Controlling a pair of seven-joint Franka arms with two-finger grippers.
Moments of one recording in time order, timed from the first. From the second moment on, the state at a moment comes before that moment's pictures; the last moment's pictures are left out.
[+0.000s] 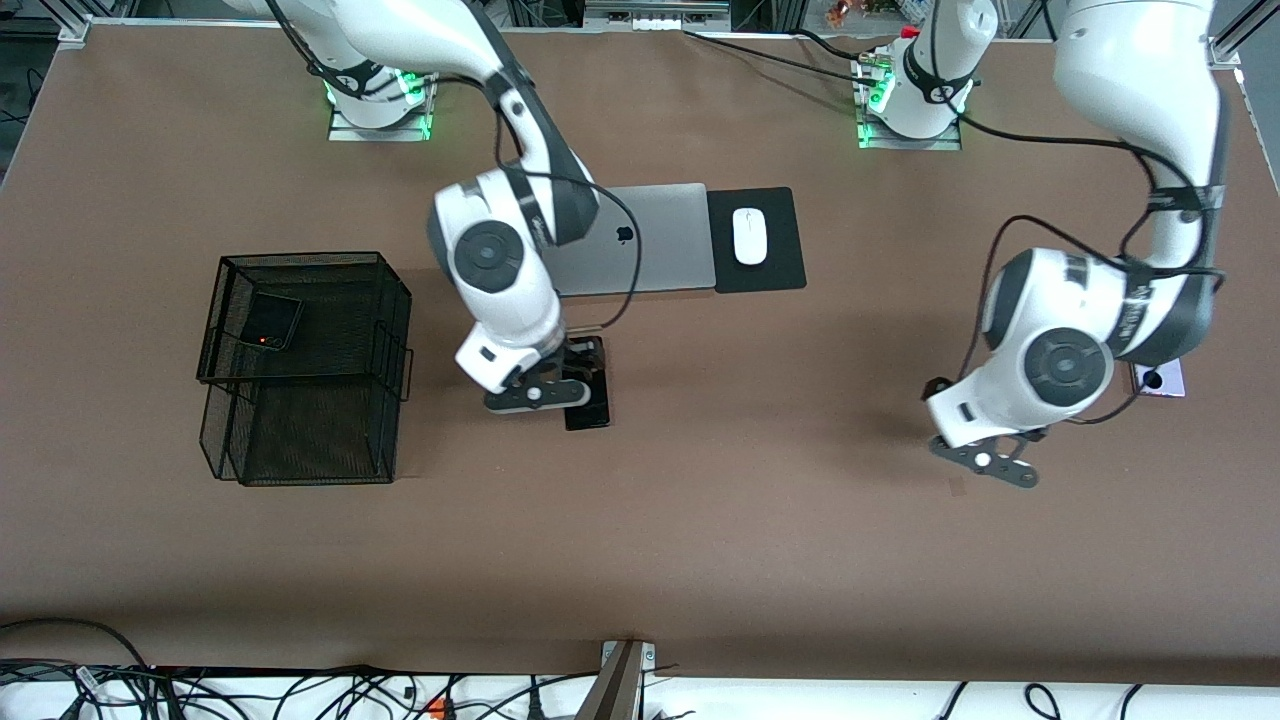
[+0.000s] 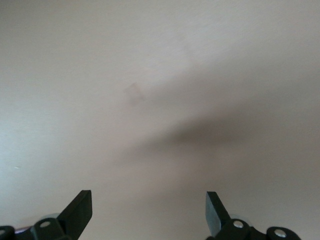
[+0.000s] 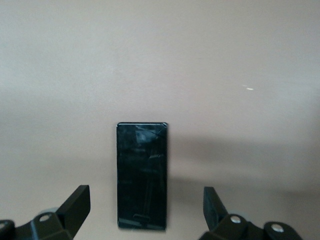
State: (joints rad) left arm -0.09 0.51 -0.01 -1.63 0.24 2.02 0.20; right arm 0.92 0.72 -0.40 -1.47 0.31 2.22 0.30
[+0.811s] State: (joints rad) left arm 0.24 0.46 -0.02 -1.76 0.24 2.21 0.62; right arm 0.90 0.85 -0.35 -1.47 0.43 2.28 0.08
